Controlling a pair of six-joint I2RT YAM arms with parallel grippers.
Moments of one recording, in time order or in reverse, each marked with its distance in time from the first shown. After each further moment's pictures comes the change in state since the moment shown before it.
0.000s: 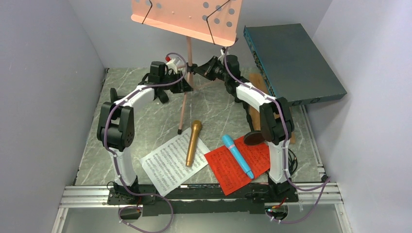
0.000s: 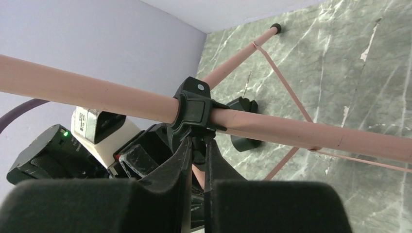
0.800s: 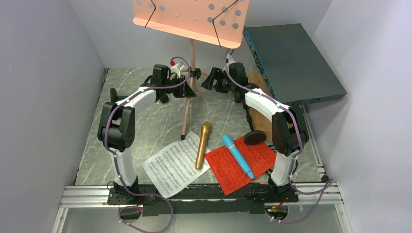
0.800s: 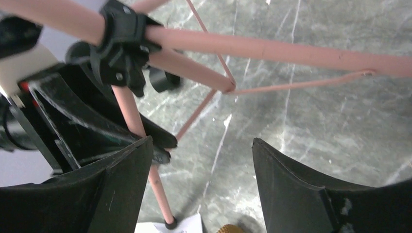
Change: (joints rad) left arm -0.021 -0.005 -0.035 -0.019 0.101 0.009; right arm 0.000 -0.224 -0.202 -0.285 0.086 -0.401
